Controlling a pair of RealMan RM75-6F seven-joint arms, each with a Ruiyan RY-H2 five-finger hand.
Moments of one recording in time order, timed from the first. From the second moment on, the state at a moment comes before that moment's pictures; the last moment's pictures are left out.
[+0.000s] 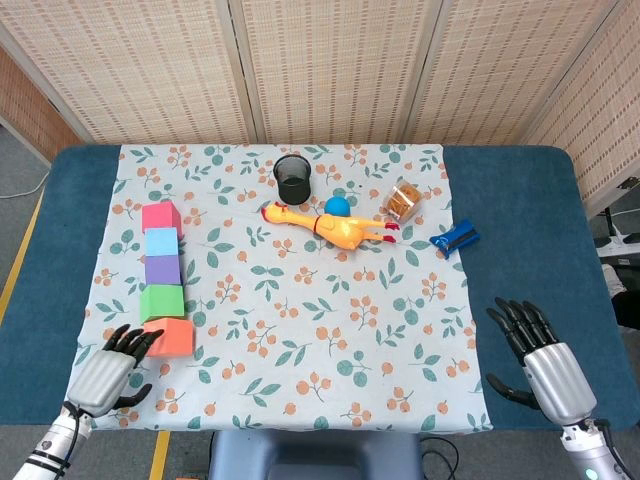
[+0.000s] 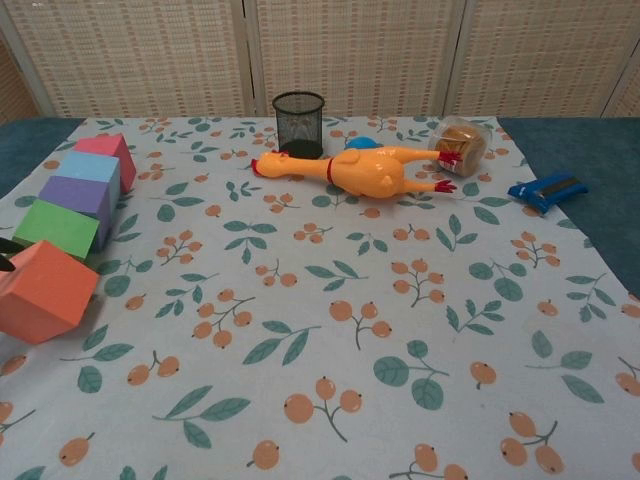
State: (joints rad) left arm -0.24 -1.16 0.08 -1.71 1.59 1.18 0.16; right arm 0.08 -1.12 -0.06 -1.66 -1.79 1.58 0.03
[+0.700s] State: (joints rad) left arm -0.34 -1.30 0.04 -1.56 1.79 1.25 0.13; right arm 0.09 -1.11 -0.07 -1.68 -1.79 1.54 0.06
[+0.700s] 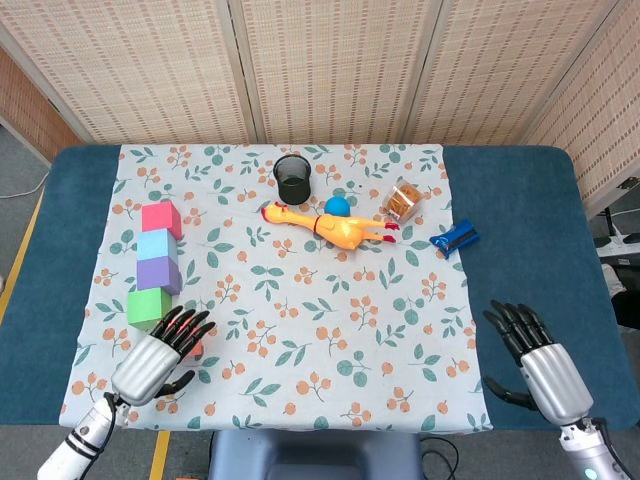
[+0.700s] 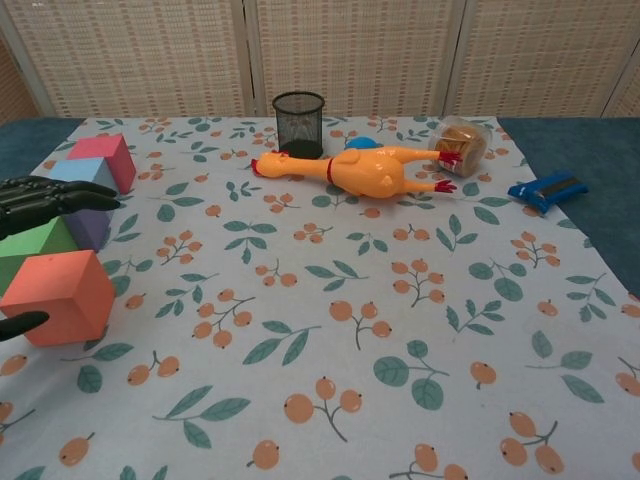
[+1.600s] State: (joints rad) left arm -0.43 -1.38 0.01 -1.43 1.55 1.06 0.13; right arm 0.09 -1.11 -0.07 -1.68 -1.78 1.54 0.07
